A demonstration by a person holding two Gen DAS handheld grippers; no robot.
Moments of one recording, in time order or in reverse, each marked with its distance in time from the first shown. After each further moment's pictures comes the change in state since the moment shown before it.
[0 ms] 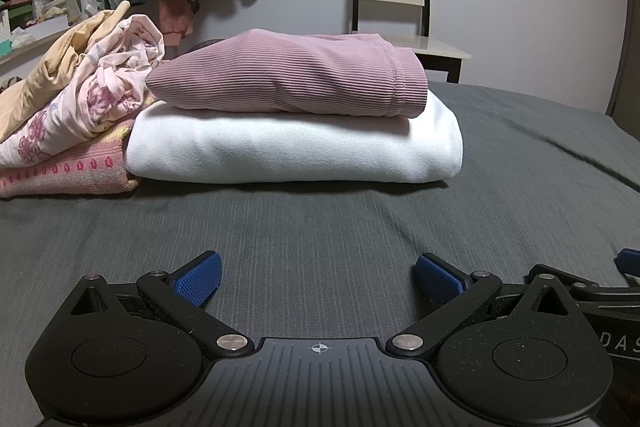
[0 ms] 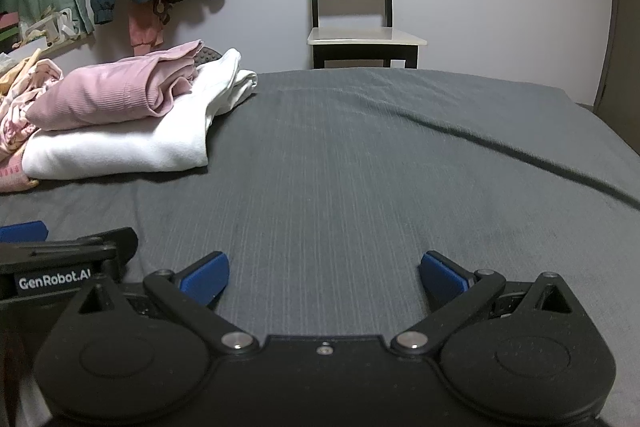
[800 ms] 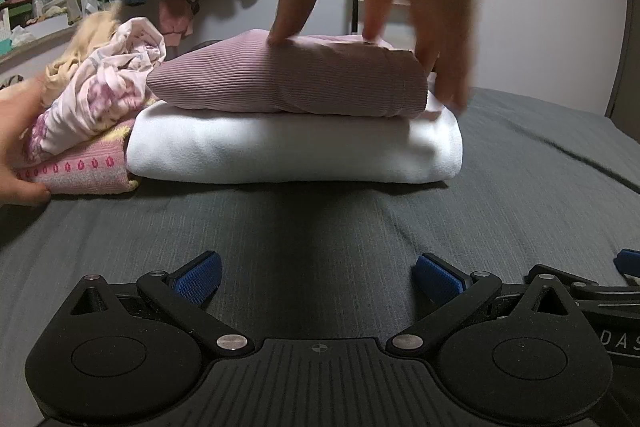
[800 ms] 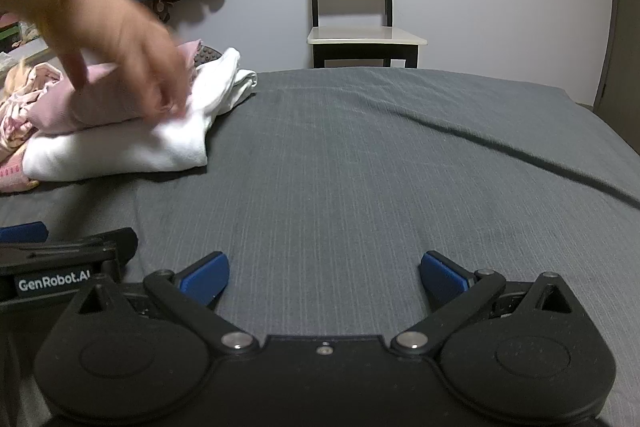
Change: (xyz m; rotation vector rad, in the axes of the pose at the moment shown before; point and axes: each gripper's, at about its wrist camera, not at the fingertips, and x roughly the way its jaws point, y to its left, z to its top) left arm 0.001 0.000 0.002 -0.006 -0.010 -0.001; right arm 0.002 -0.001 0.000 -0.009 0.003 0.000
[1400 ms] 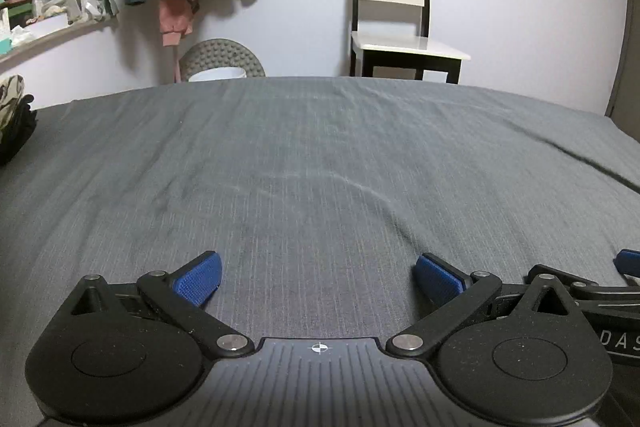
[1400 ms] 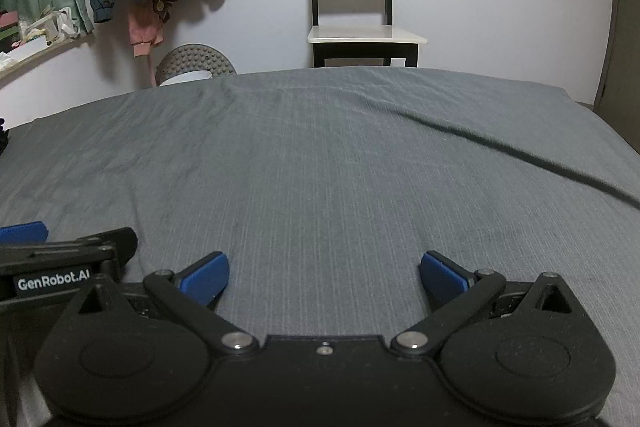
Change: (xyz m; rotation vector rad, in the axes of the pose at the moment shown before) left arm 0.001 0.003 -0.007 0.001 0.006 0.005; right arm 0.000 -0.002 0.002 0.002 0.004 0.002
